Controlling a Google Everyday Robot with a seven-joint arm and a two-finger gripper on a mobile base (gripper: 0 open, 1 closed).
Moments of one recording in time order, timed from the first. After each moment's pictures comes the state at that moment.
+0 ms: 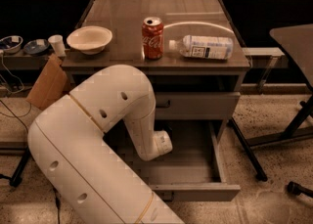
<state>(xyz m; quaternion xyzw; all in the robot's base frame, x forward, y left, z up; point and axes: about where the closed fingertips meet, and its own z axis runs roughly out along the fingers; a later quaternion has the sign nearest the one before) 0.694 0.004 0.384 0.25 0.91 0.11 0.32</state>
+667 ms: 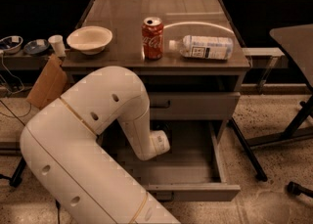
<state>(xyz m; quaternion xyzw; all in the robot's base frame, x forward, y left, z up) 0.694 0.005 0.384 0.25 0.91 0.09 0.33</state>
